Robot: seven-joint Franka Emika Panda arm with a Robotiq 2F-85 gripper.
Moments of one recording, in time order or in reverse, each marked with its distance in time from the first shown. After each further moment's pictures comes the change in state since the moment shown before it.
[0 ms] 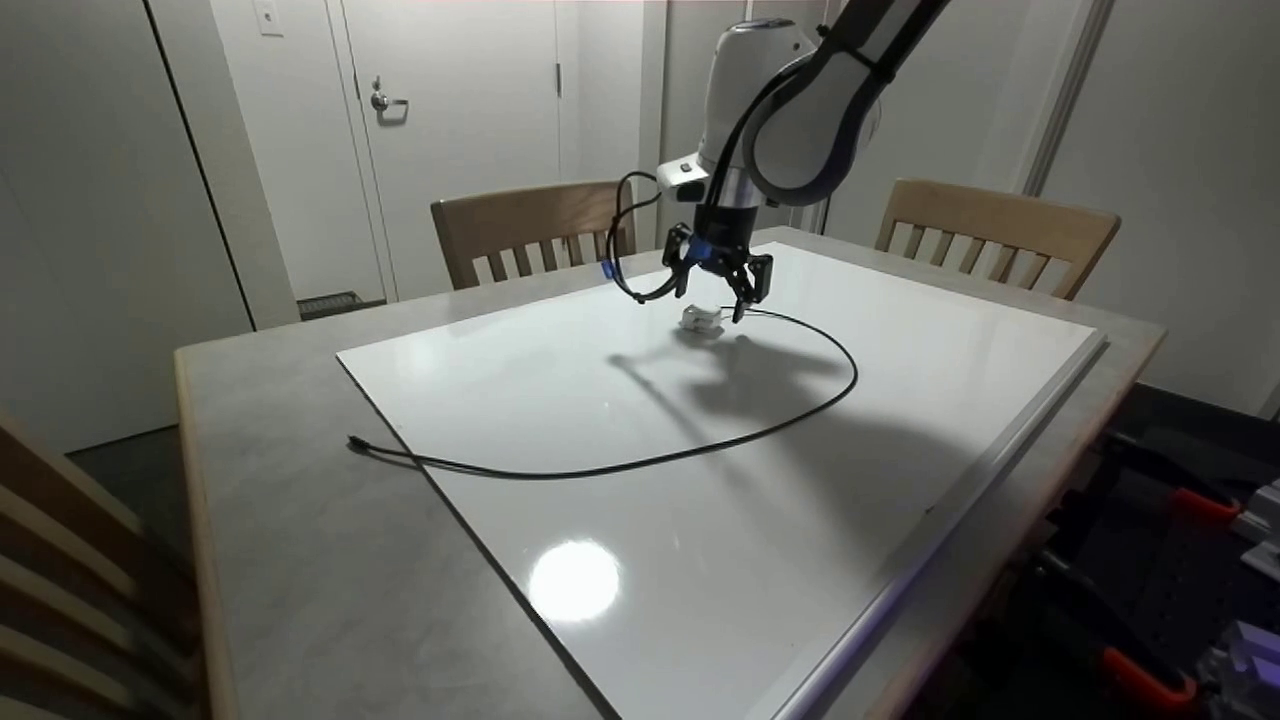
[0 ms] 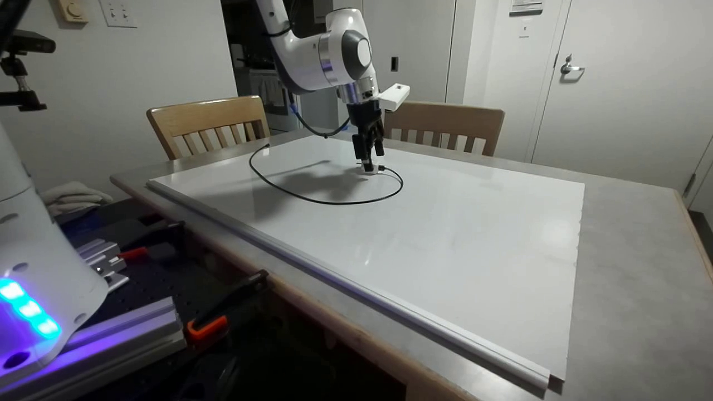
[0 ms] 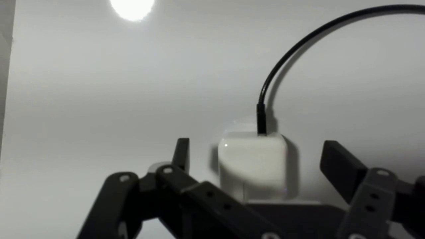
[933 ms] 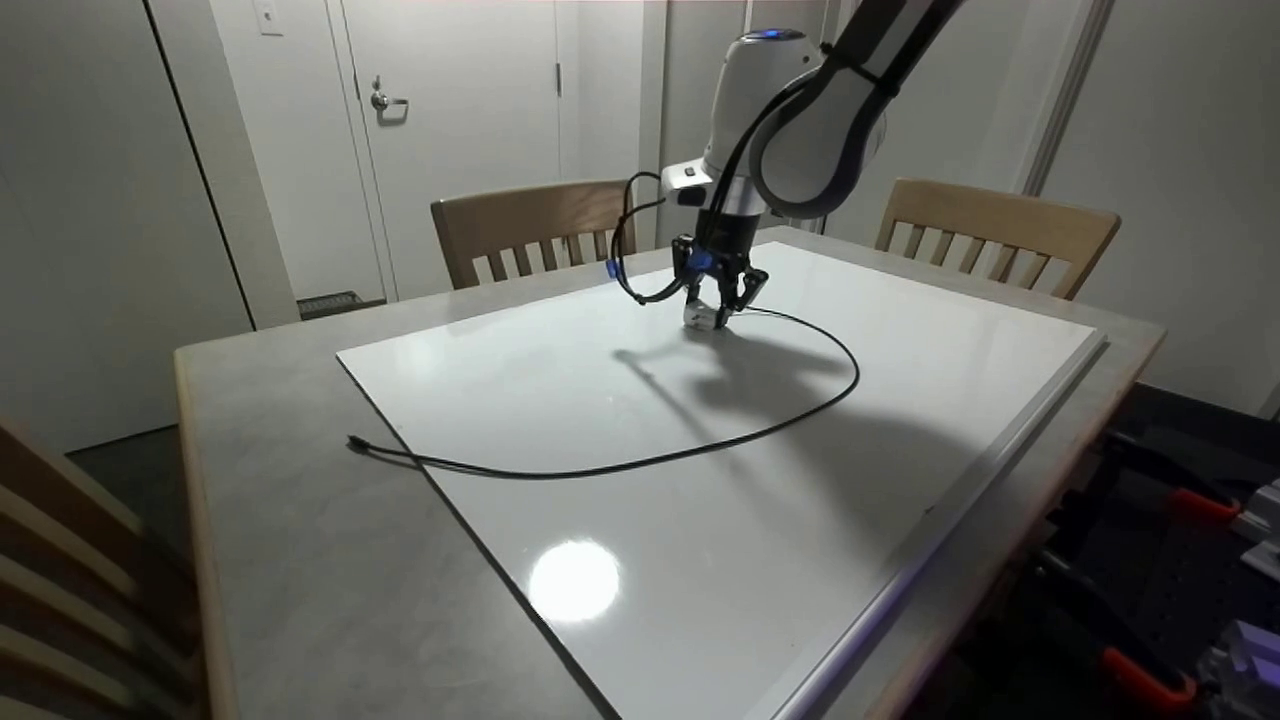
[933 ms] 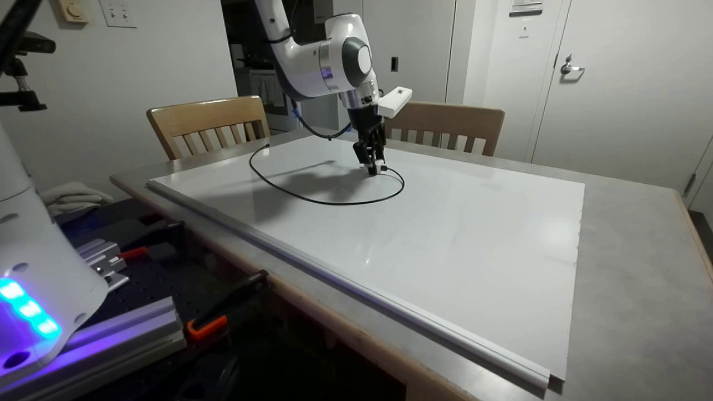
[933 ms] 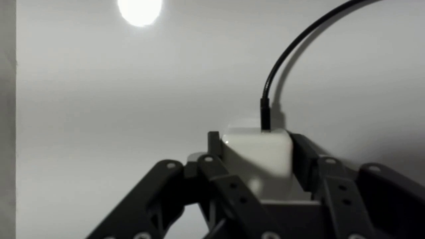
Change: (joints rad) arm 0.008 0.016 -0.024 -0.016 0.000 0.076 0.090
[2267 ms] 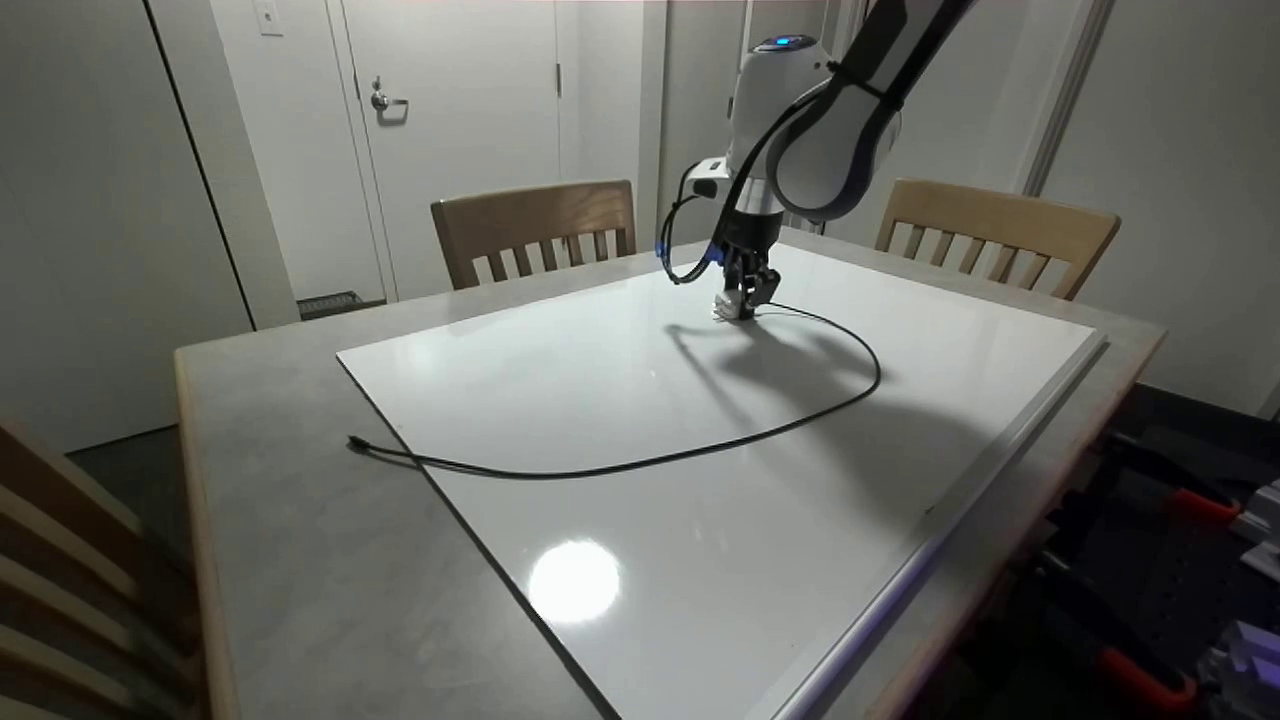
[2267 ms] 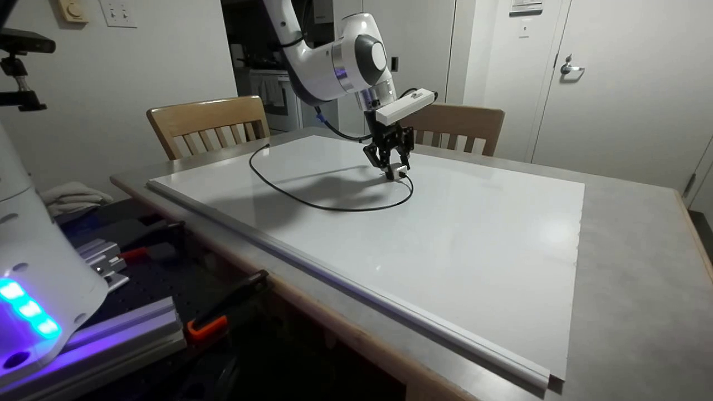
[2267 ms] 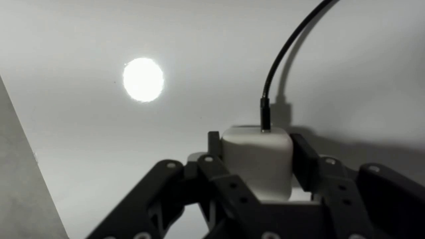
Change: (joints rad) arm 0.090 0.010 -0.168 0.015 0.001 -0.020 0.496
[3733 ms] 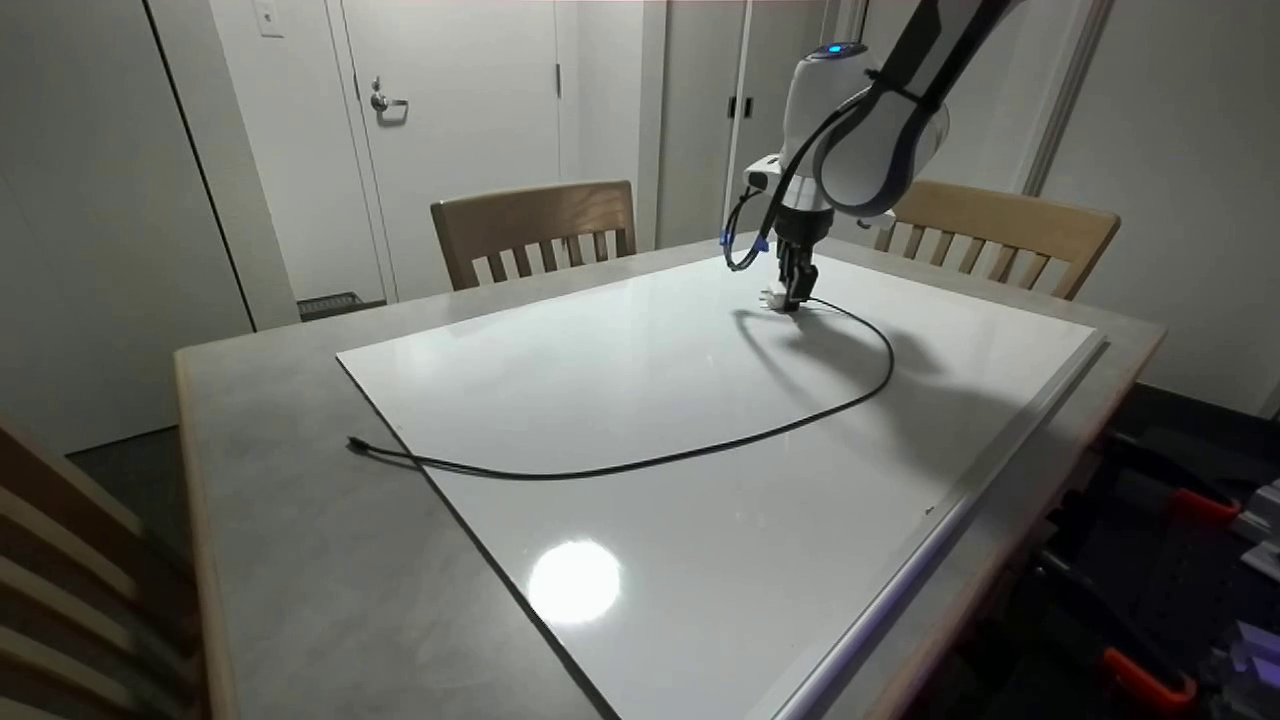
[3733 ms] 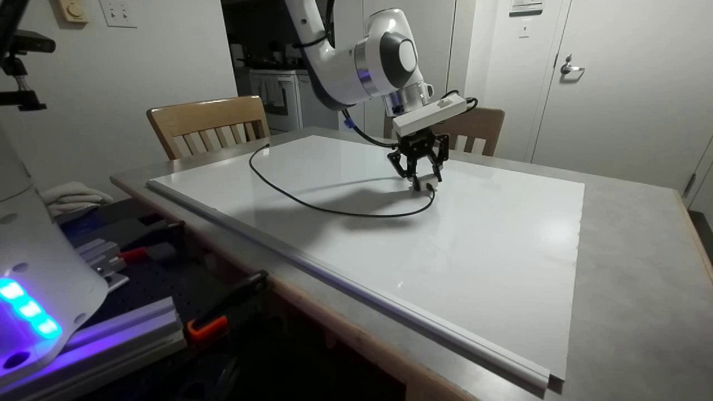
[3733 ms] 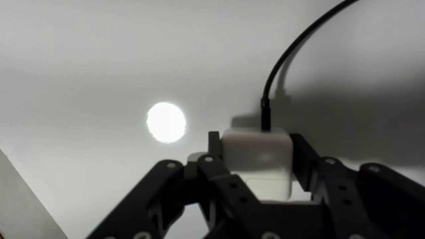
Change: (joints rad) arm -0.115 -0.008 -0.031 -0.027 -0.014 0.022 0.220
